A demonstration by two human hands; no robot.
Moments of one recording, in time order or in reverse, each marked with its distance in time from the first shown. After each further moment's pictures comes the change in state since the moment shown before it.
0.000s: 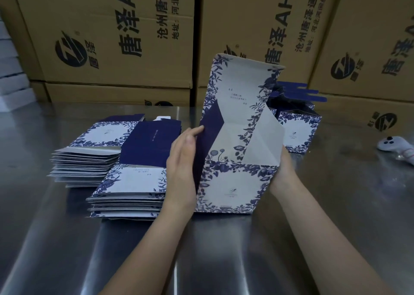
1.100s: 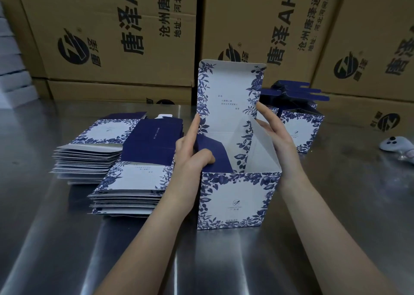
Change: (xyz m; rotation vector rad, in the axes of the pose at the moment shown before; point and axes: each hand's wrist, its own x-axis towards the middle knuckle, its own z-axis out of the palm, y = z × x) left_hand 0.009 0.008 0.000 0.079 -0.122 -0.216; right_hand -0.020 -0.025 0.020 -0.328 -0.237 -0.293
